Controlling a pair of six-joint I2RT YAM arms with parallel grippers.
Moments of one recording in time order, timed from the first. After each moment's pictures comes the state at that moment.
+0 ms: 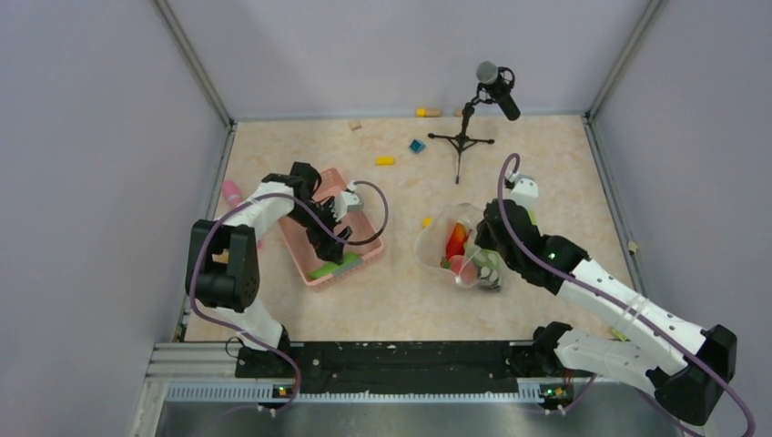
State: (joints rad) left arm -0.17 1.67 1.14 -0.91 0.59 0.87; right arm 0.76 0.95 0.83 -0.54 0.53 0.73
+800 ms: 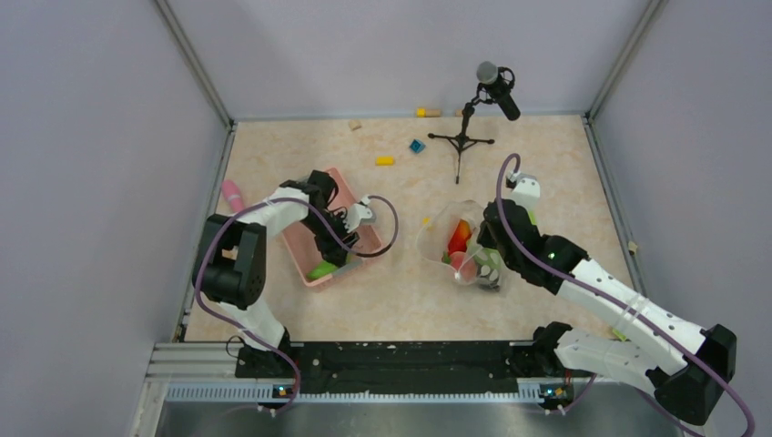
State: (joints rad) left arm -0.28 1.72 1.08 -0.85 0.48 0.84; right arm 0.76 0.95 0.83 -0.54 0.58 0.71
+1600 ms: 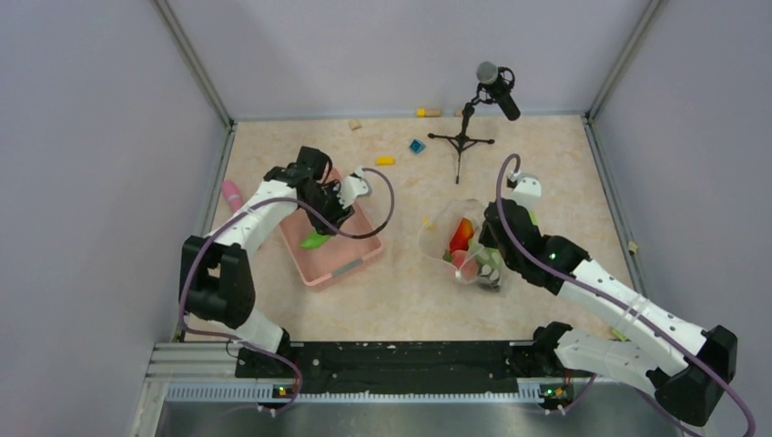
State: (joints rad) left arm -0.28 1.62 1.22 -0.84 0.33 0.79; right arm 0.76 0.95 0.83 -0.54 0.59 0.69
